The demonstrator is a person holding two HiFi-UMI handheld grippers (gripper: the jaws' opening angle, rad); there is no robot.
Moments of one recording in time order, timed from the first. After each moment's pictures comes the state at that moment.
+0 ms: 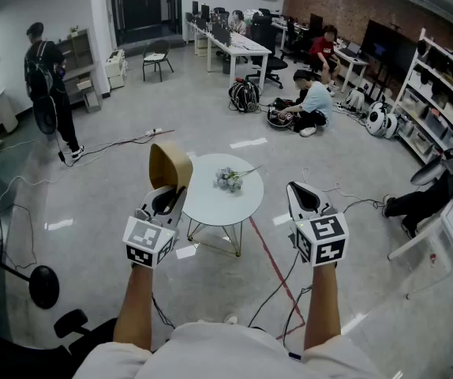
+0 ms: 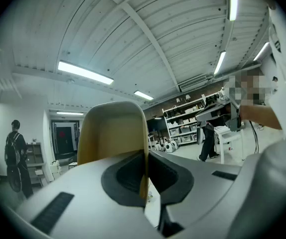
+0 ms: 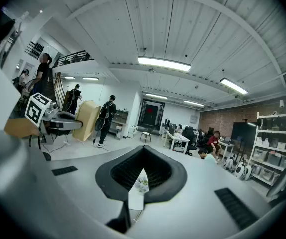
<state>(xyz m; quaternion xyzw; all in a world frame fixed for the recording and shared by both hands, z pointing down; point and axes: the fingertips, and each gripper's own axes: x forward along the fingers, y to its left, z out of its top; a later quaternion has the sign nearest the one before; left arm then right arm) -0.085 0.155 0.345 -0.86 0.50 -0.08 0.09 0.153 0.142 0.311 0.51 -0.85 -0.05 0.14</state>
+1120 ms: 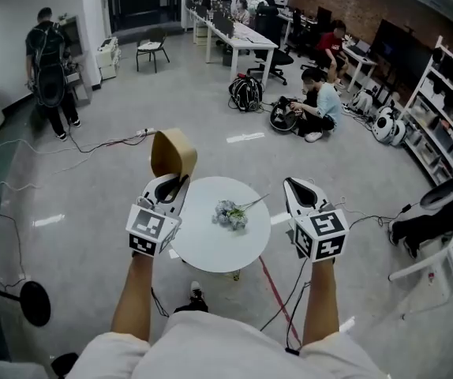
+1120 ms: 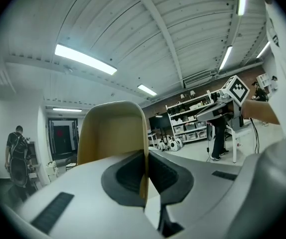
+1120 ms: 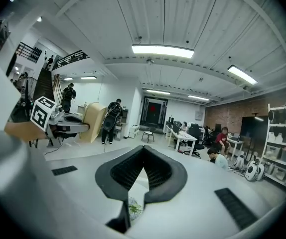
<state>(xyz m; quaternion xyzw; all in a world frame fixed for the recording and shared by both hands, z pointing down) -0.136 -0.165 0.372 -0.86 0.50 -0.09 0.09 0.088 -0.168 0.345 0.49 -0.86 -0.03 0.13</state>
